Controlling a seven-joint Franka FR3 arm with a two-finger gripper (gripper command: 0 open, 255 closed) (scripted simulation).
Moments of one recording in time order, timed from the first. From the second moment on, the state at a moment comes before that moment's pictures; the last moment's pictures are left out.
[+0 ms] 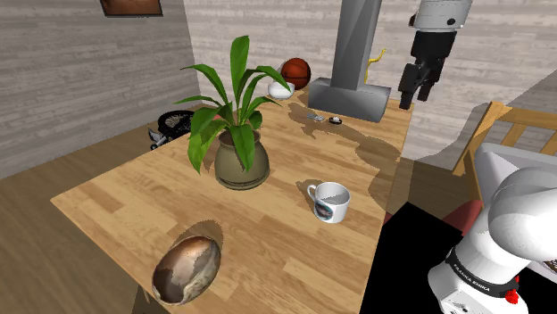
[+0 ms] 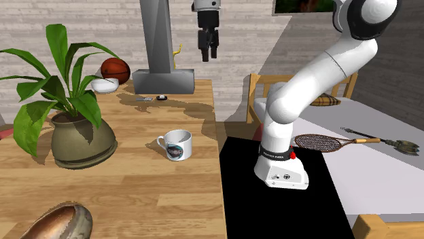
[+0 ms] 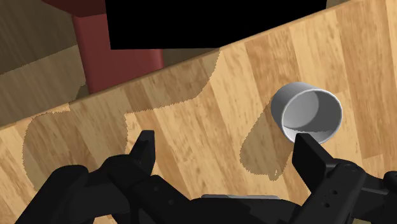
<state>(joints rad) 0.02 -0.80 -0.03 -2.26 -0.04 1.43 0.04</state>
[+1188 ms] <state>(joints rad) 0.08 -0.61 0.10 -2.61 0.11 1.96 0.19</state>
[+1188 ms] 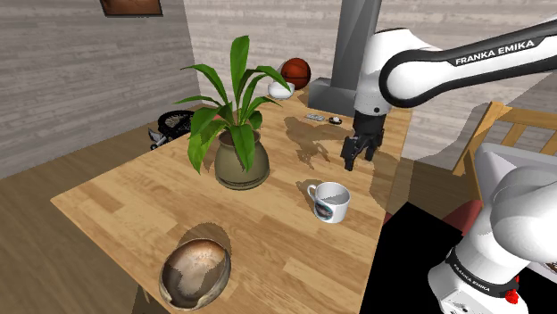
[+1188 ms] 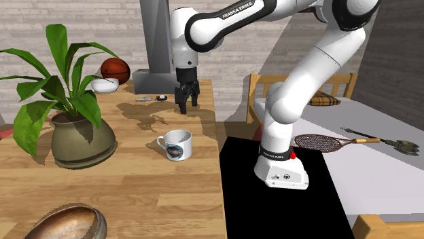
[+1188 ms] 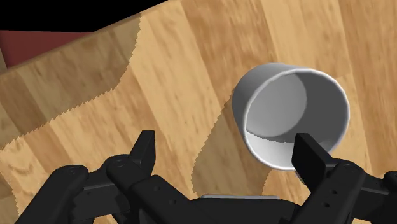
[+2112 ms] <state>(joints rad) 0.11 -0.42 0.16 -2.72 0.17 2.27 0.22</state>
